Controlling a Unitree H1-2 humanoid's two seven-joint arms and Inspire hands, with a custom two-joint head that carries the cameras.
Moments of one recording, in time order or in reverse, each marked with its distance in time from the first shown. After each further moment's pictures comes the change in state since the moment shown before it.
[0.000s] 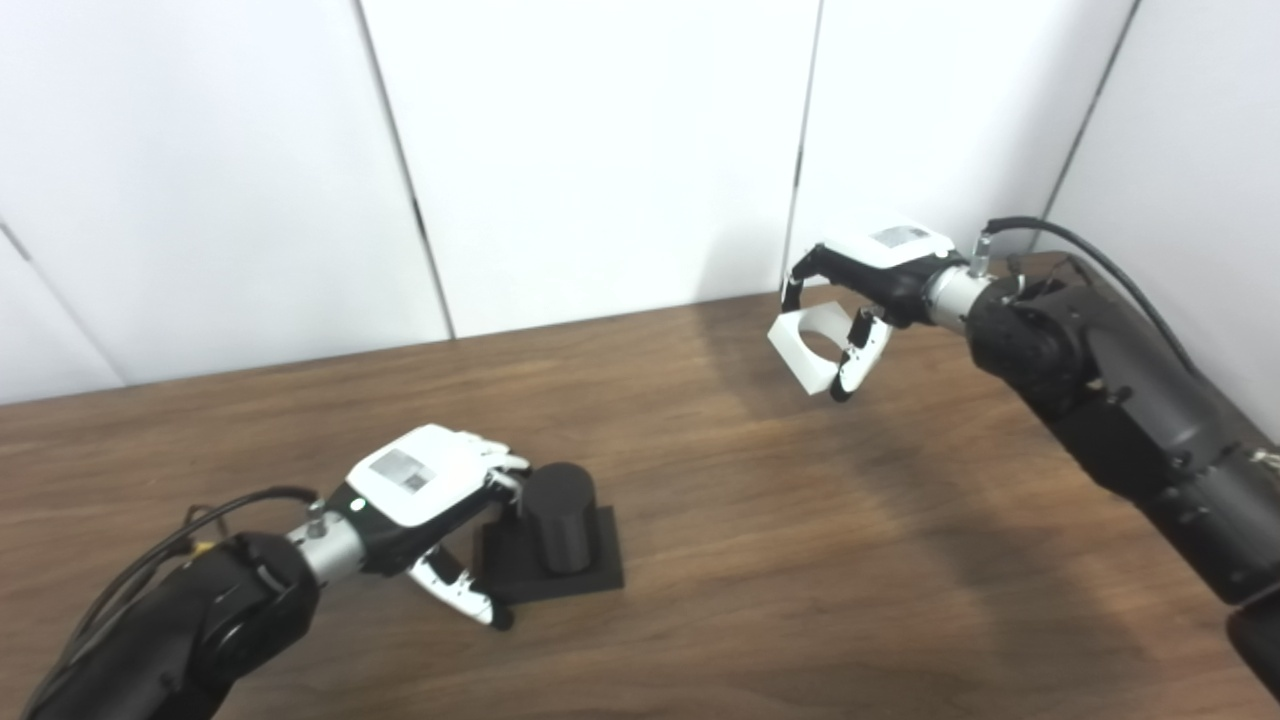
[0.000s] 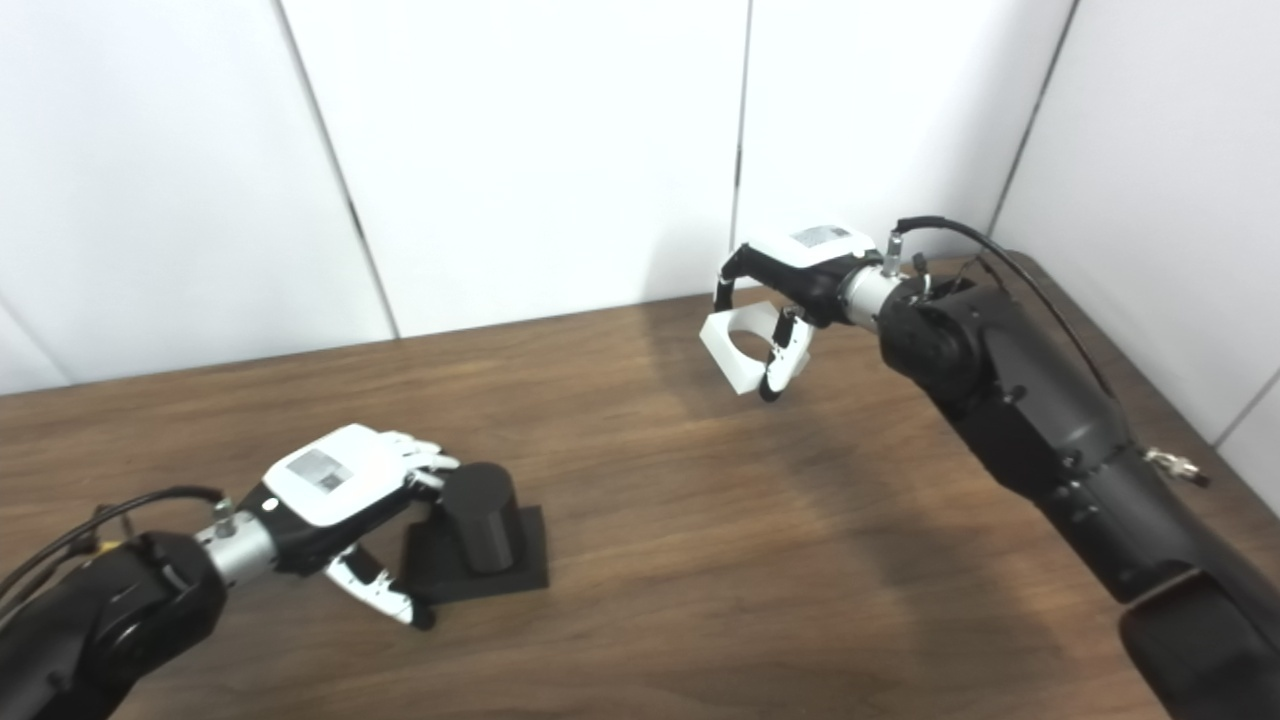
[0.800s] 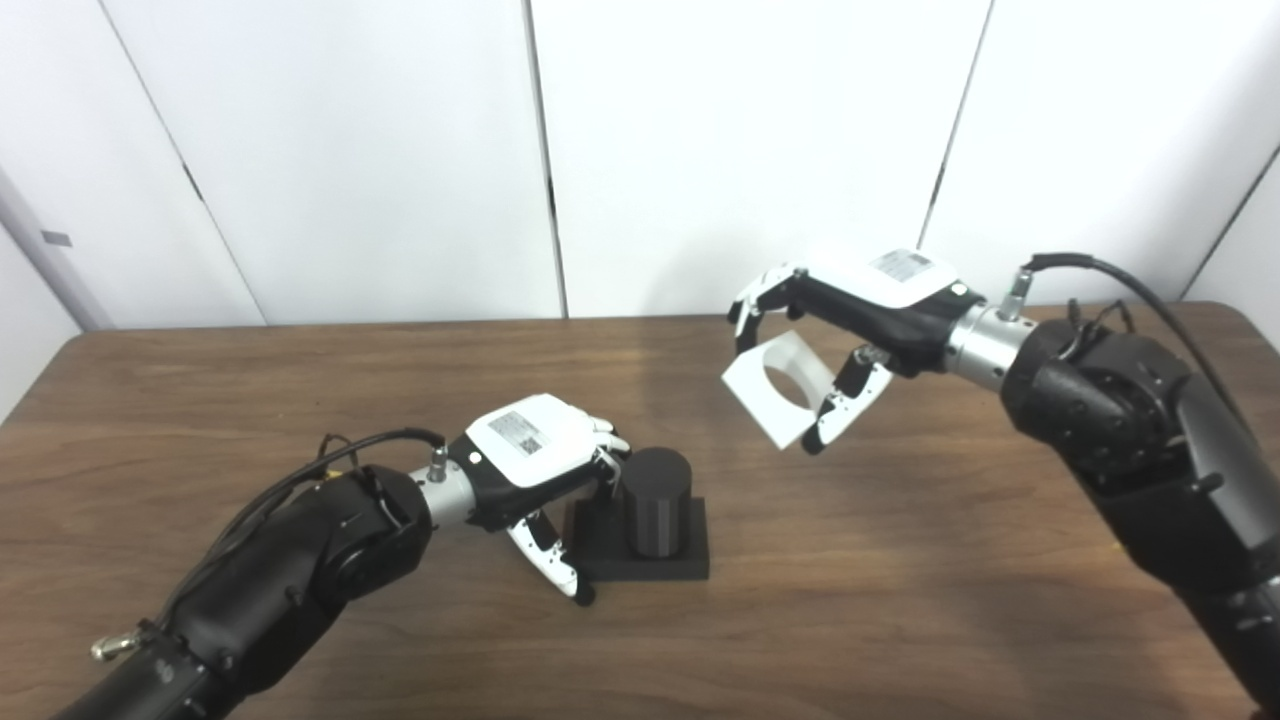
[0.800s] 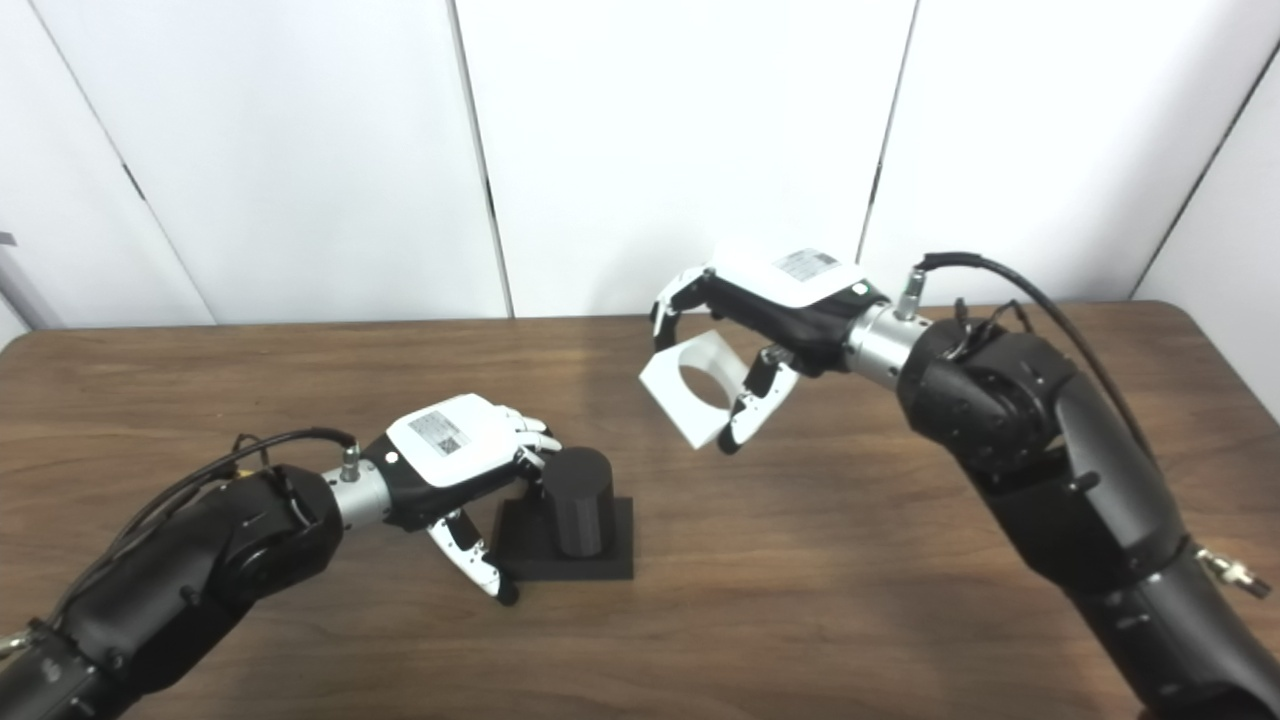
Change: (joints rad) left arm -0.022 -0.024 -0.001 -0.023 0.020 0.033 -0.078; right arm -0.013 0.166 0.016 -0.203 0.099 -0.069 0.085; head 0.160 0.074
